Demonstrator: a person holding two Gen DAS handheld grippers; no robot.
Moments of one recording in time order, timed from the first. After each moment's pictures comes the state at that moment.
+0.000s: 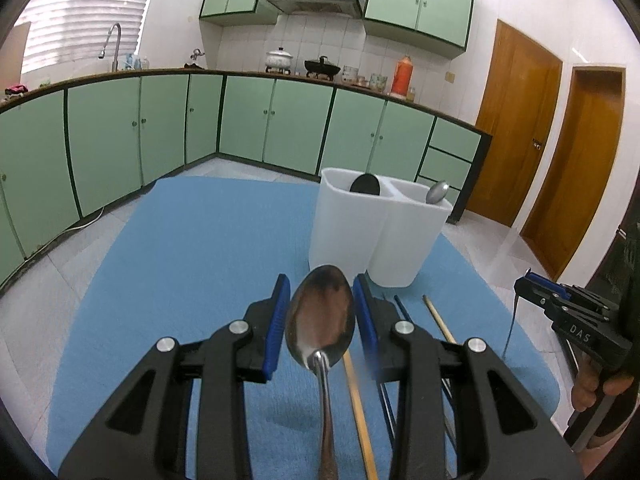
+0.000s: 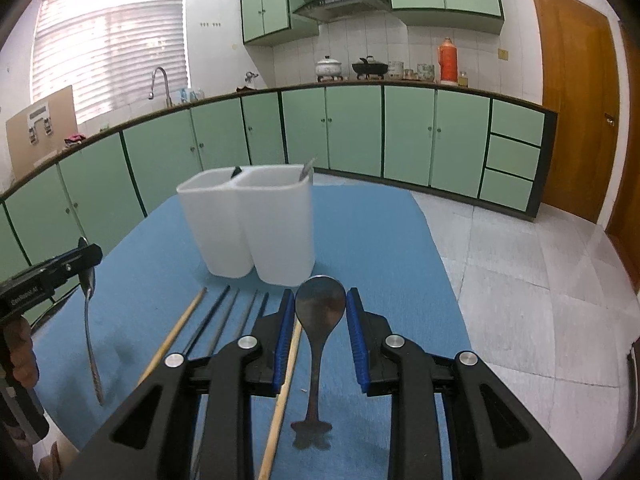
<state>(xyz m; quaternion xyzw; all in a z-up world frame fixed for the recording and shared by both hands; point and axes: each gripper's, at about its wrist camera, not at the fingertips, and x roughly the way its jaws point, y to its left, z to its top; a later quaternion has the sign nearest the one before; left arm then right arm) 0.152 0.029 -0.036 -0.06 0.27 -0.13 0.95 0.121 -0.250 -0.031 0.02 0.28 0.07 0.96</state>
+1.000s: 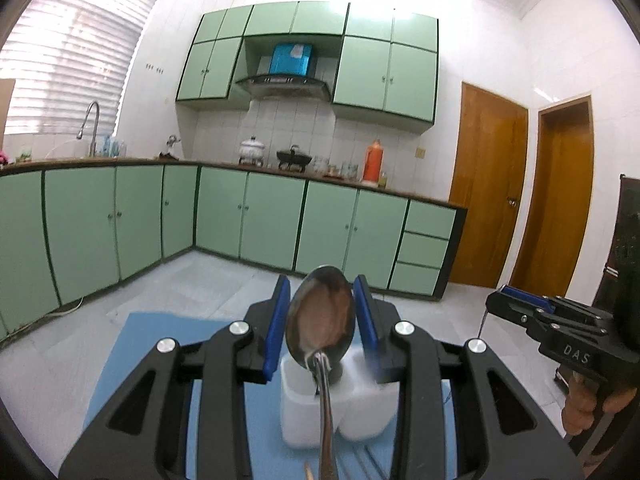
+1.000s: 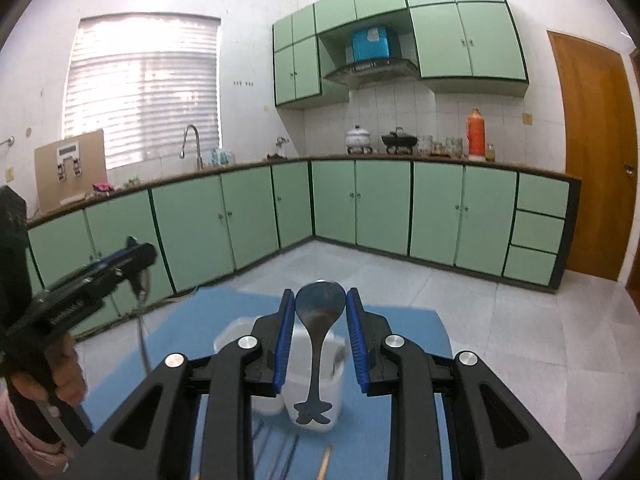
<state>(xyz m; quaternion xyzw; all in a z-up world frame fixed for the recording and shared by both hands) 0.219 -0.005 0.079 -0.06 0.11 -0.17 0.98 0.179 -0.236 0.090 0.02 0.15 0.11 0.98</state>
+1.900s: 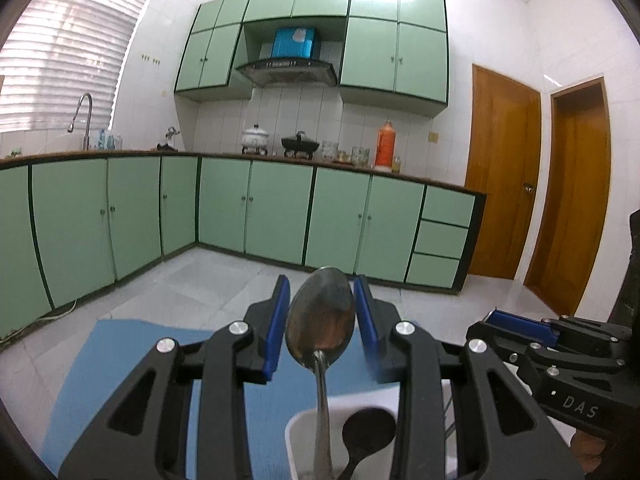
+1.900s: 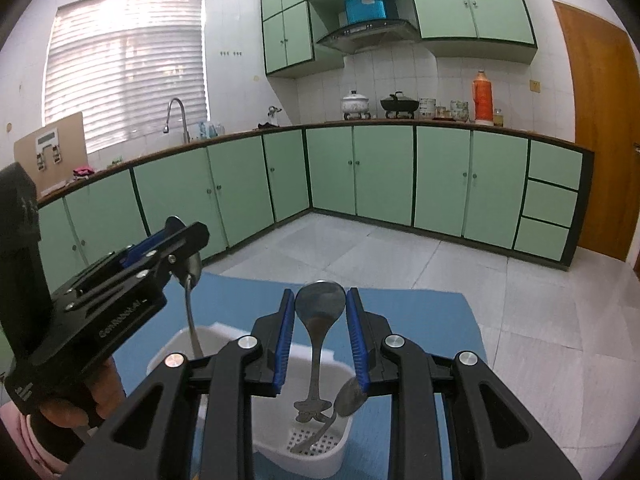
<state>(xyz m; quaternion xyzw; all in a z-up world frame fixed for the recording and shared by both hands) 0.328 -0.029 0.009 -0.04 0.13 -0.15 0.98 0.283 -0.215 0.023 0.03 0.22 0.11 0.97</state>
